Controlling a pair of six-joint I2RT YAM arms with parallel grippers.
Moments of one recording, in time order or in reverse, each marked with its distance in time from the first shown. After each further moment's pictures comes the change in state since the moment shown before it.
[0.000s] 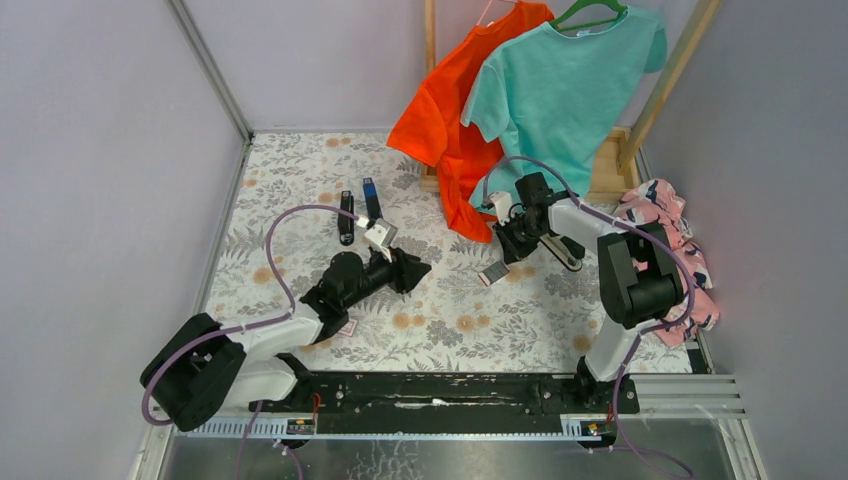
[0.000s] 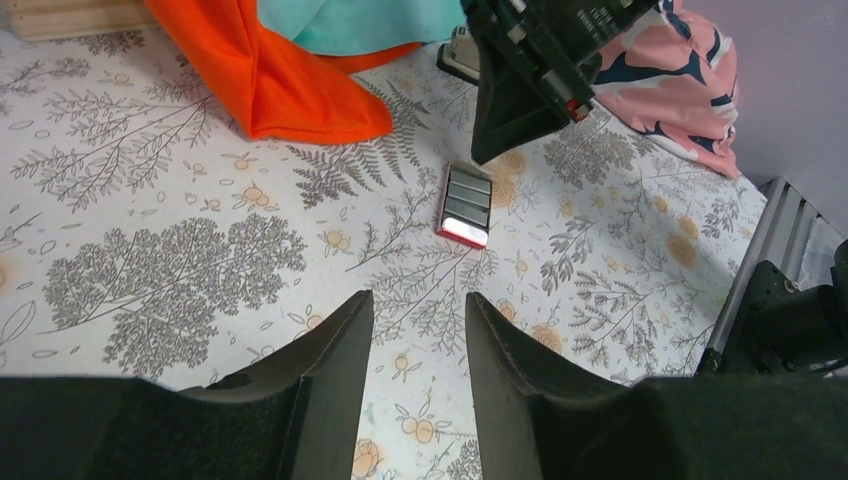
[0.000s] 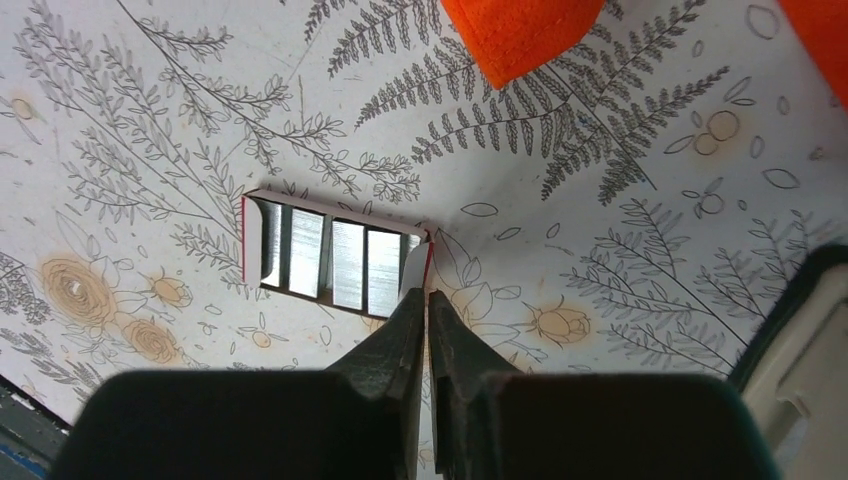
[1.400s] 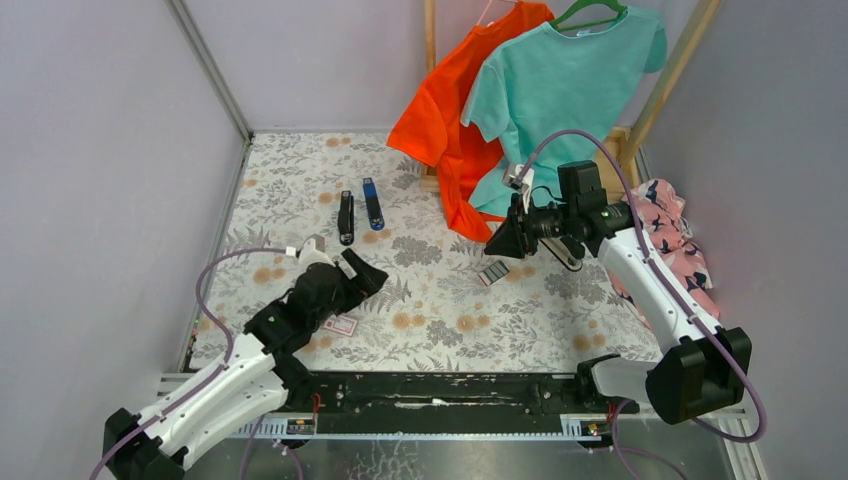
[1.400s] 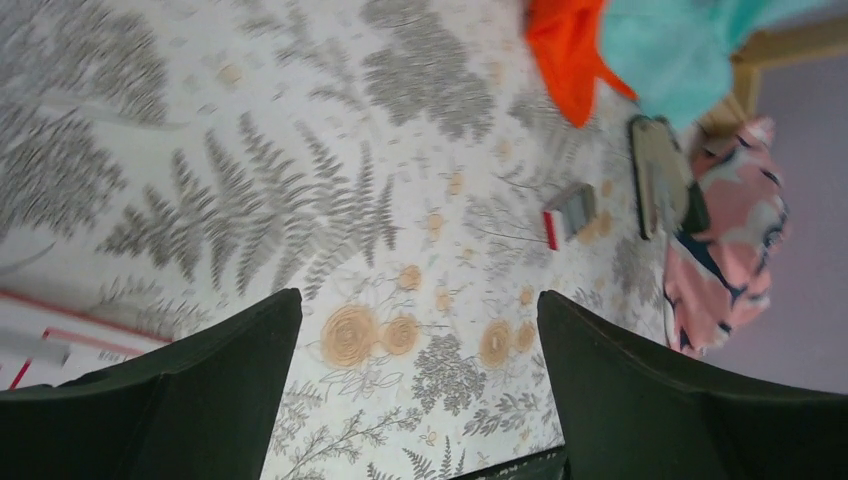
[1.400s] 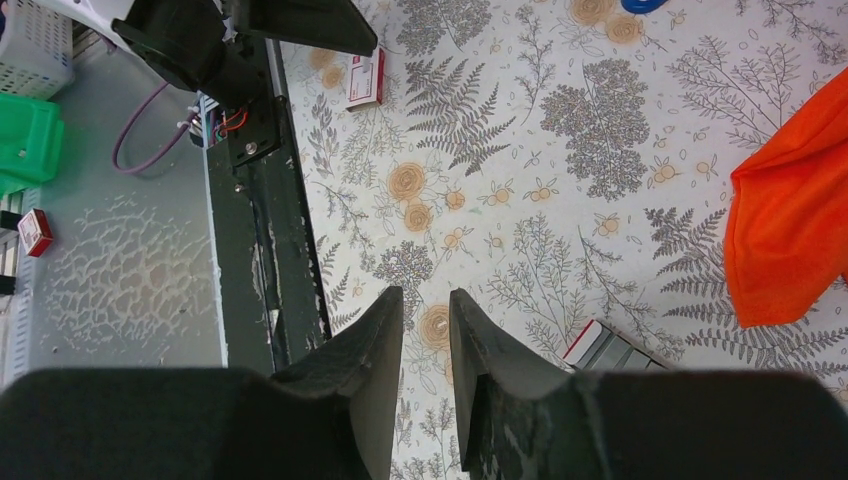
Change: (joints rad) left arm 0.006 -0.577 0.108 -1.089 -0.391 -0.624; right arm -0.022 -0.534 -0.031 -0.028 -0.667 0.066
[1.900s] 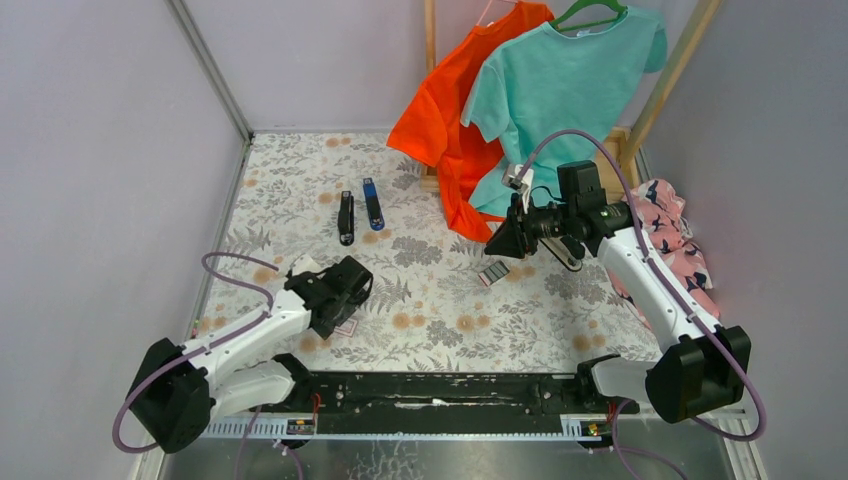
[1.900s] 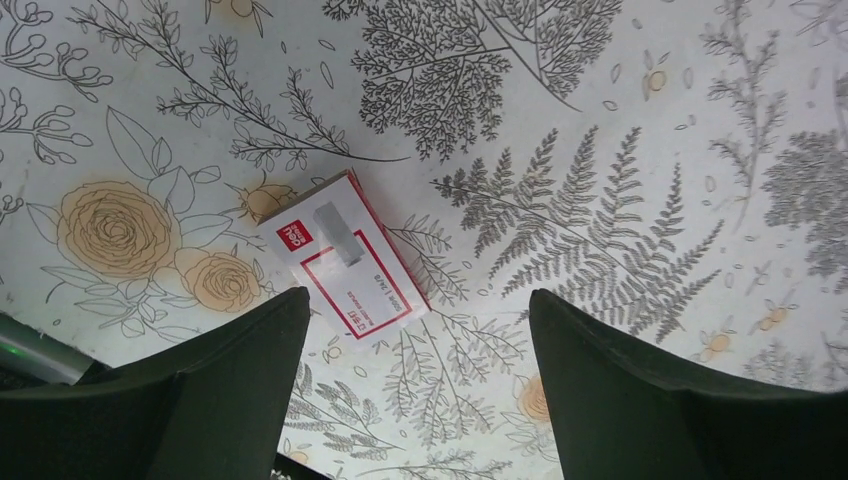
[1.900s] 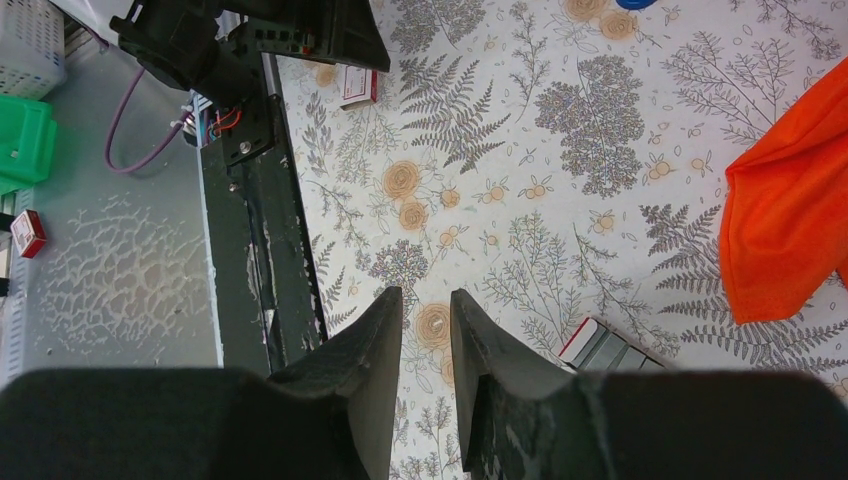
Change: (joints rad) left arm -0.003 0.435 0.153 -0.518 -0.205 -0.447; right arm 0.000 0.003 0.000 -0.005 0.011 -0.006
